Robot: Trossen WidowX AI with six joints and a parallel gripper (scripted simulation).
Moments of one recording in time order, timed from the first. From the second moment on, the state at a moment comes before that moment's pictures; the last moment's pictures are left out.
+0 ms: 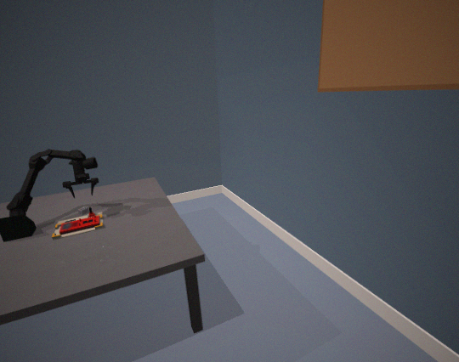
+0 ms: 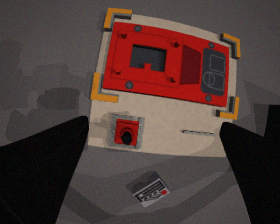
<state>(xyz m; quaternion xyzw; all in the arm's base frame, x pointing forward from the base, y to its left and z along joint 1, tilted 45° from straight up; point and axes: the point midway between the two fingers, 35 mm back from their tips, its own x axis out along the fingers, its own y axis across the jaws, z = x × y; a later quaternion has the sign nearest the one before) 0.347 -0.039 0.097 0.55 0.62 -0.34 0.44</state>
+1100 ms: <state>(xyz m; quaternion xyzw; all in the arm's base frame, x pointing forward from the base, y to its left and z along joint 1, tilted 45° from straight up) 0.307 0.045 0.154 0.71 0.50 -0.50 0.02</state>
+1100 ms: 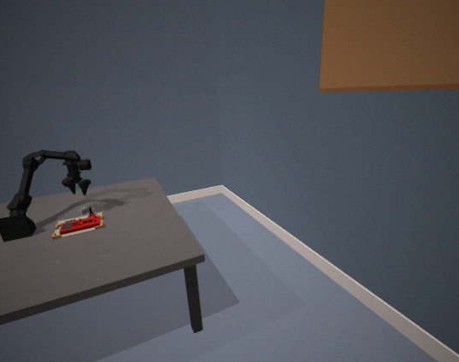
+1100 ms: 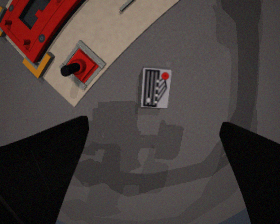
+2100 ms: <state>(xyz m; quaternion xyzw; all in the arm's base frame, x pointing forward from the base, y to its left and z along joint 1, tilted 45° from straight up) 0.308 0.122 0.090 0.71 0.50 -0.49 0.02</state>
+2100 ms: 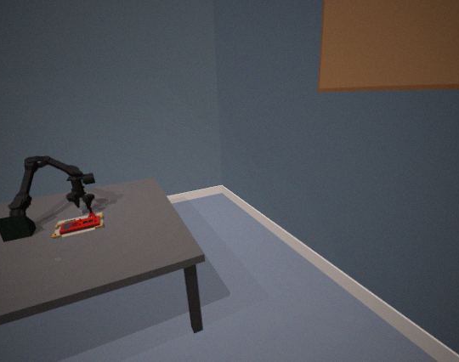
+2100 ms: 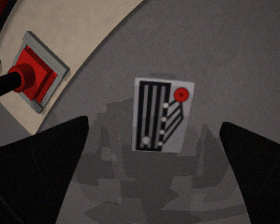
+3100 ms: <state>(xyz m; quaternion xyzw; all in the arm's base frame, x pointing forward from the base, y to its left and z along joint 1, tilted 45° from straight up) 0.302 0.122 0.085 0.70 0.50 -0.50 0.01</state>
